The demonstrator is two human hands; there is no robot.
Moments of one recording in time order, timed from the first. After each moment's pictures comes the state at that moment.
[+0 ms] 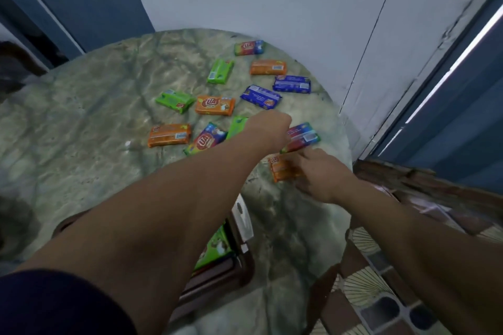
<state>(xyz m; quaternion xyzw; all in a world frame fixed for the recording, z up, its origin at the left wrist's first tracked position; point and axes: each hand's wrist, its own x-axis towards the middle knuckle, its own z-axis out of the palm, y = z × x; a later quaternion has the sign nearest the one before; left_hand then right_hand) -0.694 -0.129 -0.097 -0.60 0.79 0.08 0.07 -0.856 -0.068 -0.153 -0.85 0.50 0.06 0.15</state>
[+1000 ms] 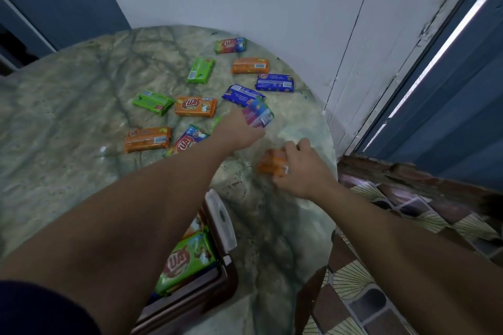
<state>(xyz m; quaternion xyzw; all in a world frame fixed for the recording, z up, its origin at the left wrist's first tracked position) -0.664 -0.136 -0.117 -0.71 0.62 0.31 -0.13 -0.843 -0.069 -0.156 -0.75 0.62 -0.06 0.23</state>
